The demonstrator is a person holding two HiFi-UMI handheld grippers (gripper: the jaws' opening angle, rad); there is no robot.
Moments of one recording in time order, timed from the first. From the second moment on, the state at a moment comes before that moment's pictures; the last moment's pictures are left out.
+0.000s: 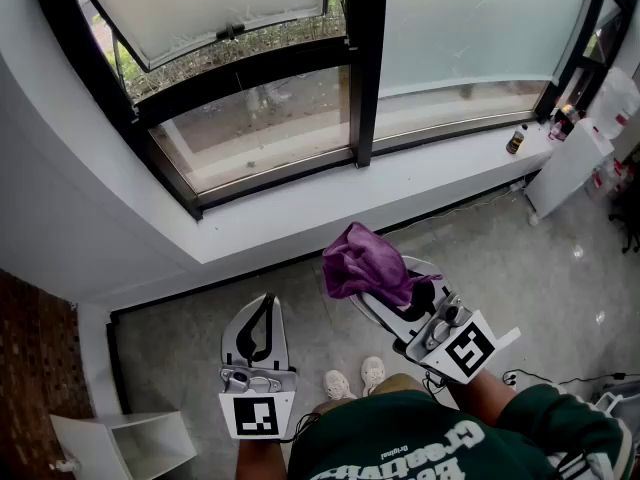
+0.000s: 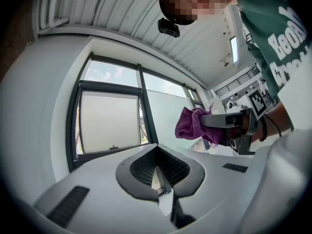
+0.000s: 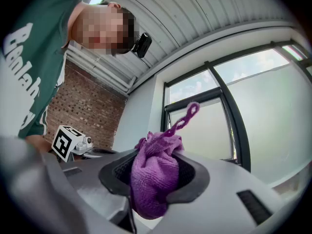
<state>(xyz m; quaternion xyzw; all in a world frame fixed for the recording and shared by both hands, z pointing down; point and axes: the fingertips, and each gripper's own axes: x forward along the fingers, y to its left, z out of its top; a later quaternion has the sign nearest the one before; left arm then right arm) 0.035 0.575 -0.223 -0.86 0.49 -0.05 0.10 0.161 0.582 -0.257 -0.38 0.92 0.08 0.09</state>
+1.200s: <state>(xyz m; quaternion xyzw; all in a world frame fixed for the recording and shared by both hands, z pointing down) 0.088 0.564 -0.225 -0.84 0.52 -0.05 0.12 0.211 0.568 -0.248 -0.34 0.93 0.07 0.12</state>
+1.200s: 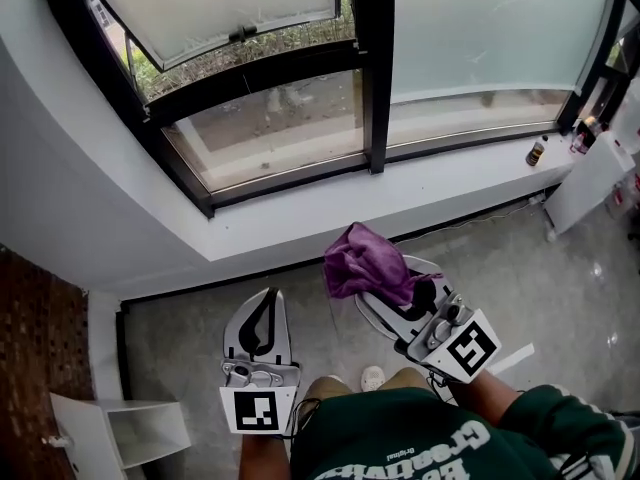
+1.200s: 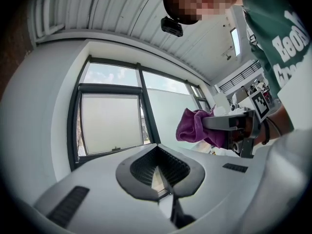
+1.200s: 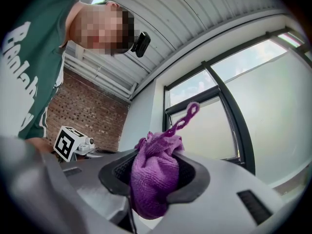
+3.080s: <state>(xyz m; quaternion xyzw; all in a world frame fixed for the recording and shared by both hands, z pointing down) -0.129 0.086 -0.201 -0.87 0.48 -0.07 0.14 -0.029 0.114 -0.216 -0.37 0.92 0.06 0.10</state>
